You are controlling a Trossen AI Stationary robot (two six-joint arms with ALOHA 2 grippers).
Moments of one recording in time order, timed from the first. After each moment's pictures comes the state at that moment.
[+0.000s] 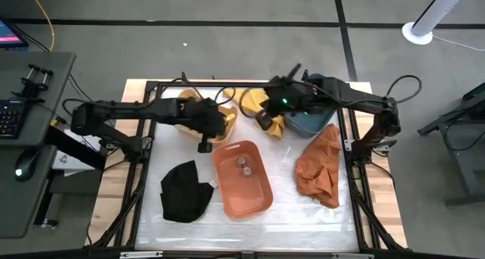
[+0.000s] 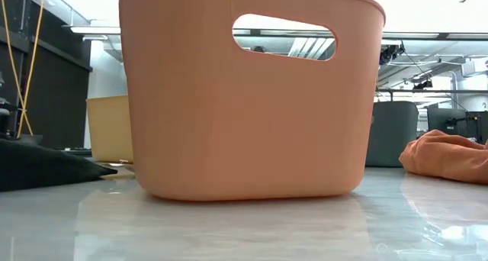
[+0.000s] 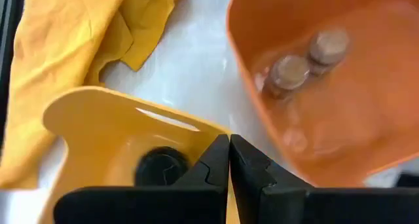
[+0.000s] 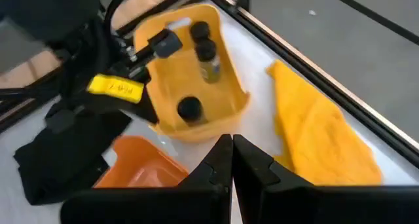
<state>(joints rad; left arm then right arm) 0.15 1.39 1.11 -0.68 0.03 0.27 -0.04 1.69 2.02 -1.16 0.33 0.53</state>
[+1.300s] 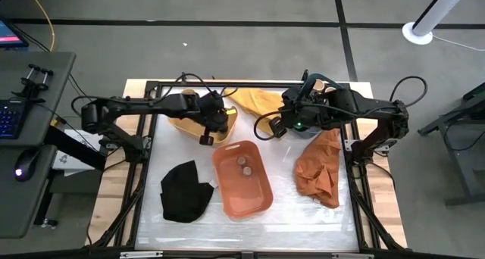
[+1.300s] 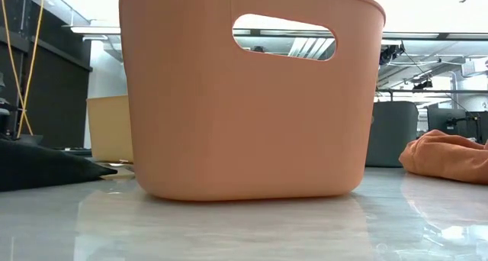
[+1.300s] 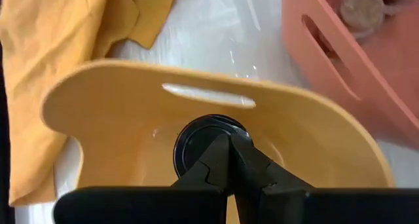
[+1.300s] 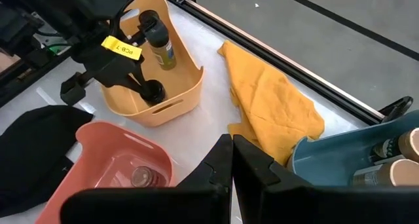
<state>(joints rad) 0.30 1.52 1.06 -0.62 0.08 0.55 0.12 1.62 2.01 -1.41 0.59 0.83</state>
